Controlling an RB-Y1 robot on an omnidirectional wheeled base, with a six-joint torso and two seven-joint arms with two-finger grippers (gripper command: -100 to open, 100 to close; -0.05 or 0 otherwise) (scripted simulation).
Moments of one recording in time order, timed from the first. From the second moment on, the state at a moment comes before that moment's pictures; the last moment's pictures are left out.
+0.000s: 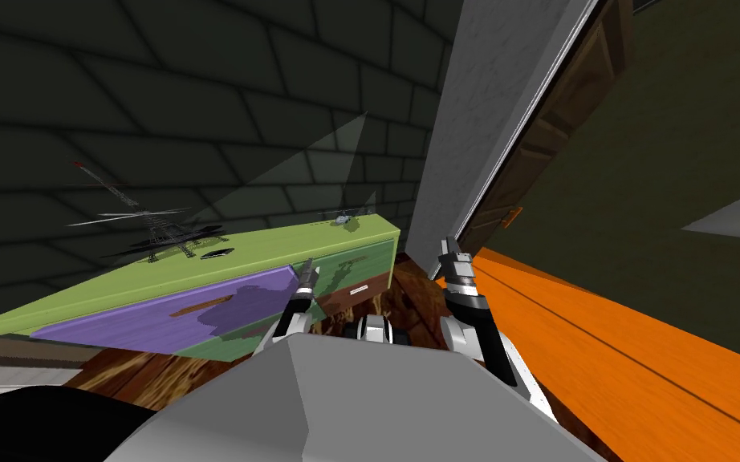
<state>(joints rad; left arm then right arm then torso) 0.37 0.14 0.13 -1.69 0.15 -0.40 0.07 0.46 -0.04 0.00 -2.28 0.09 -0.41 0.07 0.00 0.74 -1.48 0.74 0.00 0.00</state>
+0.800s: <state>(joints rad) 0.31 0.10 0.18 -1.53 0.21 -0.36 0.10 0.46 -0.04 0.00 -2.28 0.09 -0.41 0.07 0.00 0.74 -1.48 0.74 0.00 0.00</state>
